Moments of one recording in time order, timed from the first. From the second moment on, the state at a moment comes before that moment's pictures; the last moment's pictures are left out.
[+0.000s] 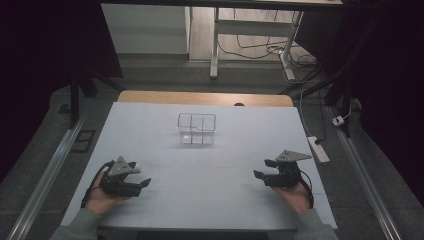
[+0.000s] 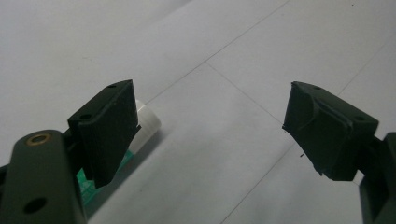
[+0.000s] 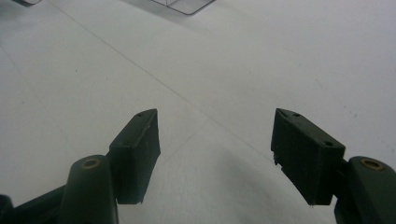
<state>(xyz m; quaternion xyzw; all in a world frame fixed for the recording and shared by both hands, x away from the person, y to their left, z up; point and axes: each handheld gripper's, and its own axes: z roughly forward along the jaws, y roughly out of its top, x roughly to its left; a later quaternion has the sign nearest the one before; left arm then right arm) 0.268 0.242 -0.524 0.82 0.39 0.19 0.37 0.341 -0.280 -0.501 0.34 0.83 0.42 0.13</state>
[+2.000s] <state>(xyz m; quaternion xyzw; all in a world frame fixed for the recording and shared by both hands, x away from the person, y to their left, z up) 0.345 0.265 -0.483 0.95 0.23 0.09 0.18 0.348 -0.266 -0.507 0.31 0.85 0.41 0.13</state>
